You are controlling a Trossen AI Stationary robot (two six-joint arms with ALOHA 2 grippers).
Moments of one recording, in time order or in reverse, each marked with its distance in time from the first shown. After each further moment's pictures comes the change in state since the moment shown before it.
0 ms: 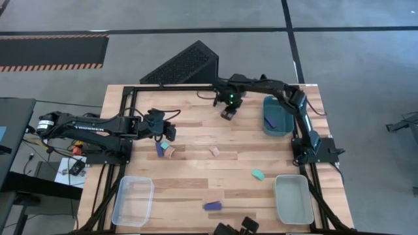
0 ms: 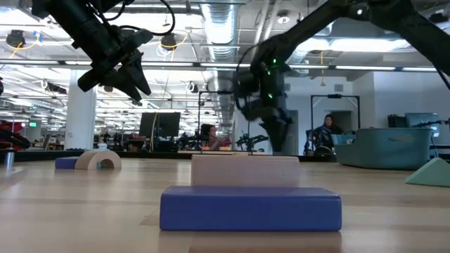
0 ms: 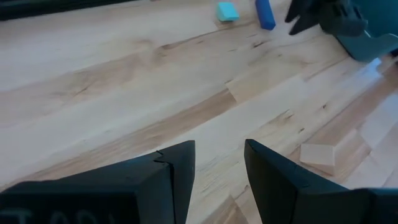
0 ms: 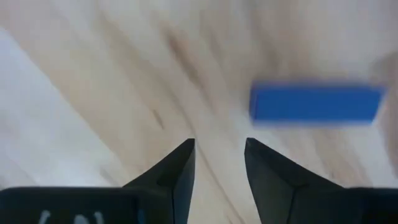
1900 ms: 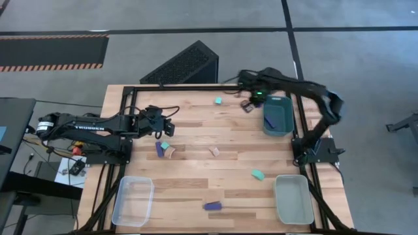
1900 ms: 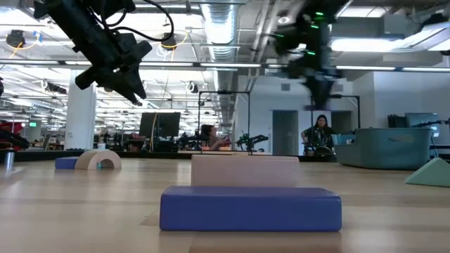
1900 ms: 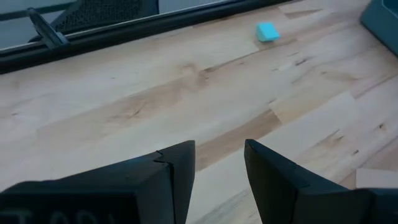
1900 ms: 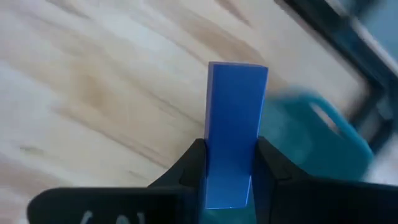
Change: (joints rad) left arm 0.048 0.001 0.000 -0.048 -0.113 0.057; right arm -0.031 -0.512 -0.300 -0.175 0.191 0.391
